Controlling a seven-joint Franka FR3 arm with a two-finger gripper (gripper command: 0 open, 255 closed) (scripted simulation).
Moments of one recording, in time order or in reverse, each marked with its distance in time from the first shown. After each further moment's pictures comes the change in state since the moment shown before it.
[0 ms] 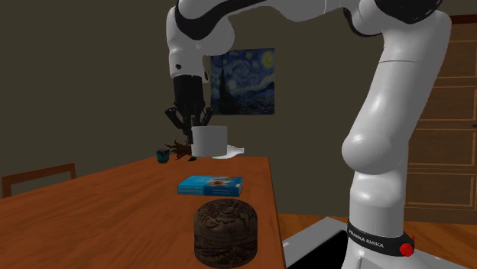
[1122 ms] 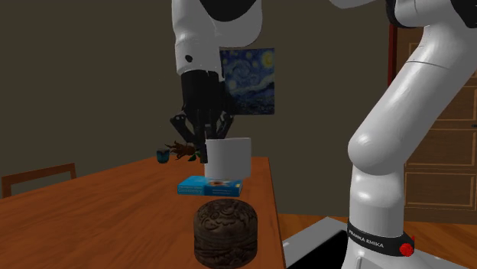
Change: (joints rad) arm 0.149 -0.245 0.094 -0.214 0.192 0.018 0.132
